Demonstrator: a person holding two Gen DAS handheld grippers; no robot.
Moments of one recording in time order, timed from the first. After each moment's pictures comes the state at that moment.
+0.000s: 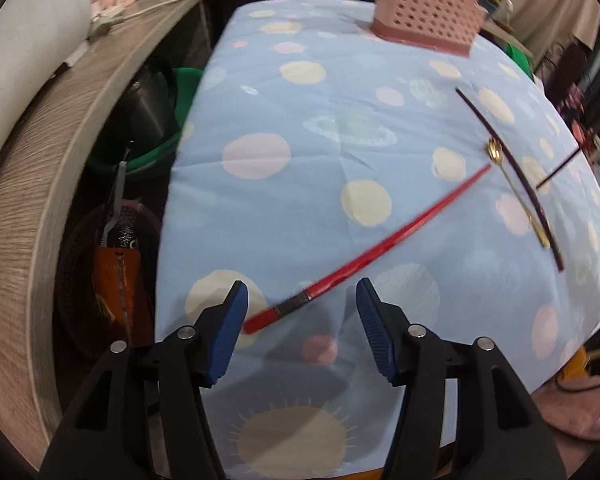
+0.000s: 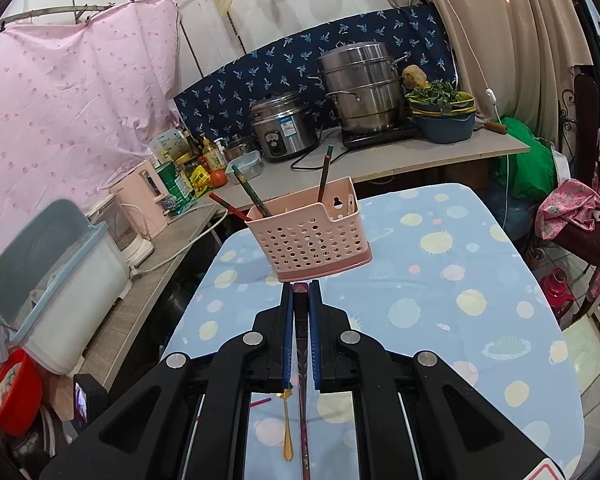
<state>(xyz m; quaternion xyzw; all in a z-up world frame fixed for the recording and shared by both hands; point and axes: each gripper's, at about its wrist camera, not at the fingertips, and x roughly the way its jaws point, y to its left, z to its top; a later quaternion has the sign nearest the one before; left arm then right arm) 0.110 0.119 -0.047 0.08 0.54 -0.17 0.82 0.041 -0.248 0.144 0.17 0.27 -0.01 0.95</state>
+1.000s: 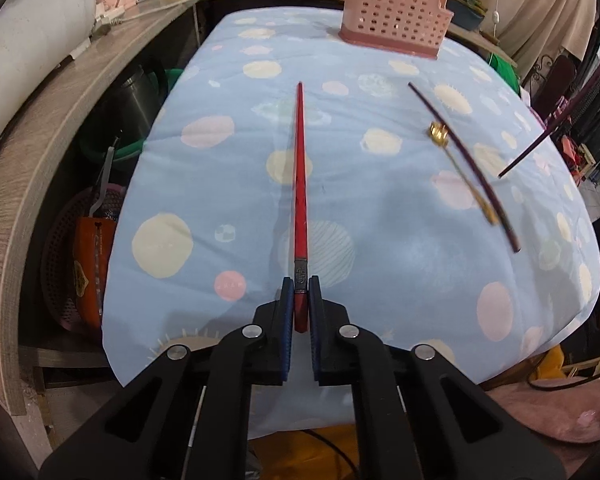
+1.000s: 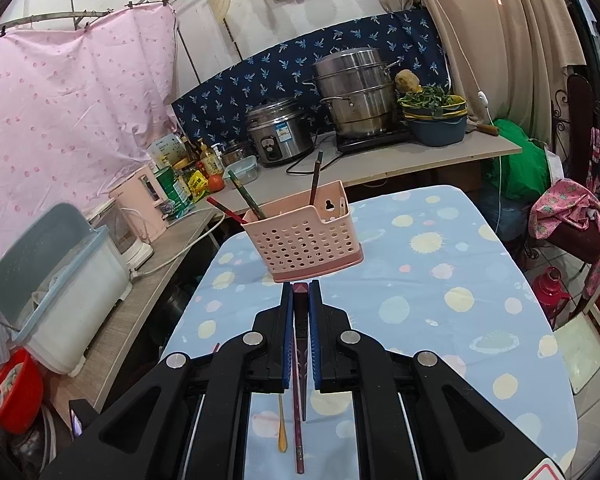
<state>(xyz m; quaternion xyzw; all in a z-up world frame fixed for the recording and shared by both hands) 0.055 0.090 -0.030 0.04 0.52 -0.16 0.84 0.025 -0.259 0.147 0.17 0.27 -0.01 0.95</state>
